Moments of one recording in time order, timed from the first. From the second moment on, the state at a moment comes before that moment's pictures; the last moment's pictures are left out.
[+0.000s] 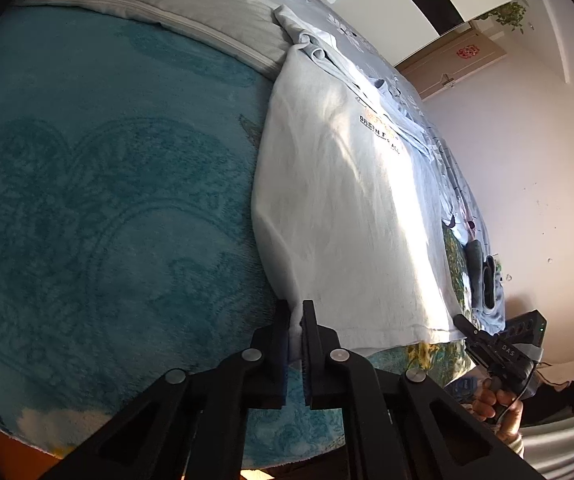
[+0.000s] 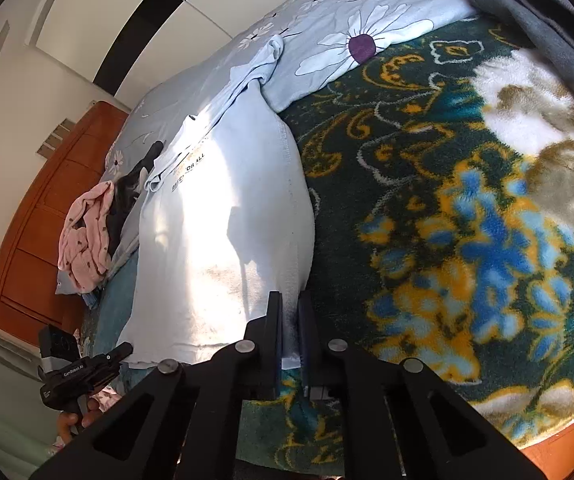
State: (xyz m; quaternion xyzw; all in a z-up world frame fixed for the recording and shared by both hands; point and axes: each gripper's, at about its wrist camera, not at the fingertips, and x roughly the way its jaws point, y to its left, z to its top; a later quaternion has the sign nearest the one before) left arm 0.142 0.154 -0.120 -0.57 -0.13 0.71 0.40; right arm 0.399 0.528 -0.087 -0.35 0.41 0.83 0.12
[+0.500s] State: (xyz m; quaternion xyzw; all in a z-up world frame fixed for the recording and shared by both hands) left arm 0.169 0.104 -0.082 -0.51 -0.12 0.74 0.44; right arm 0.430 0.491 -0.050 -0.32 0.37 0.86 0.09
